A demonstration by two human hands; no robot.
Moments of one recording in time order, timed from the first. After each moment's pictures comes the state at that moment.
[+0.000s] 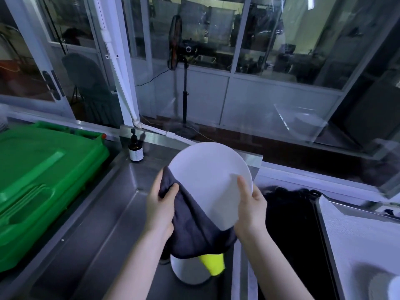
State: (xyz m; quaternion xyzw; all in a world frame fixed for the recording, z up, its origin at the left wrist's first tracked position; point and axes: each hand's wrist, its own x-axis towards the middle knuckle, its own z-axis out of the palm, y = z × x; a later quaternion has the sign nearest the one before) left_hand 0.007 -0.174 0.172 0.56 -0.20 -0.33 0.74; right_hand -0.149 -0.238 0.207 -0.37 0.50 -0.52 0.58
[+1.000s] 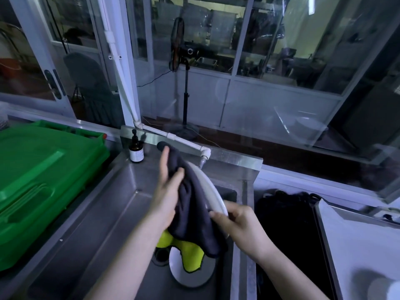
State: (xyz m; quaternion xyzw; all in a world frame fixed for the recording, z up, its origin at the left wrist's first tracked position) left_hand 0.012 -0.189 0.210 0.51 -0.31 -0.35 0.72; right_hand -0.174 -0.211 0.219 -0.79 0.29 -0.27 0.47
